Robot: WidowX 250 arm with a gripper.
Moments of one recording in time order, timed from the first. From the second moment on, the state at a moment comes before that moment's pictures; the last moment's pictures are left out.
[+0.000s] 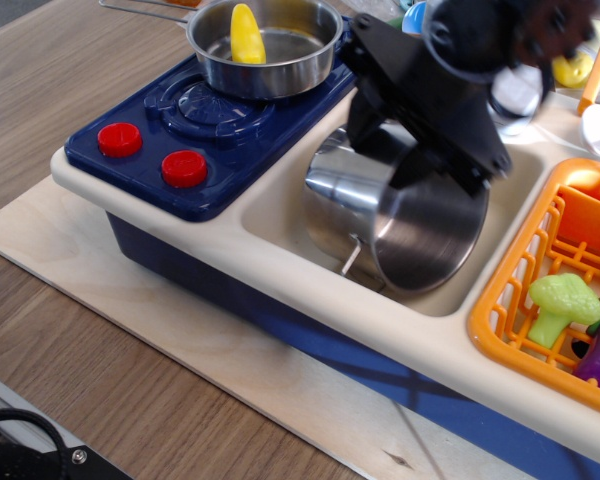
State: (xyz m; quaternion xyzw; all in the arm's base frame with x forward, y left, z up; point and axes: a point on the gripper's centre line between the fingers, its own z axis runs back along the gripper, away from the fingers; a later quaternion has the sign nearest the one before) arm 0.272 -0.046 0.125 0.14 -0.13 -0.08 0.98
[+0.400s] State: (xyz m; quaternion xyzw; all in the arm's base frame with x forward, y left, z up) arm 0.271 -0.032 0.114 -0.04 -0.09 -0.07 0.99
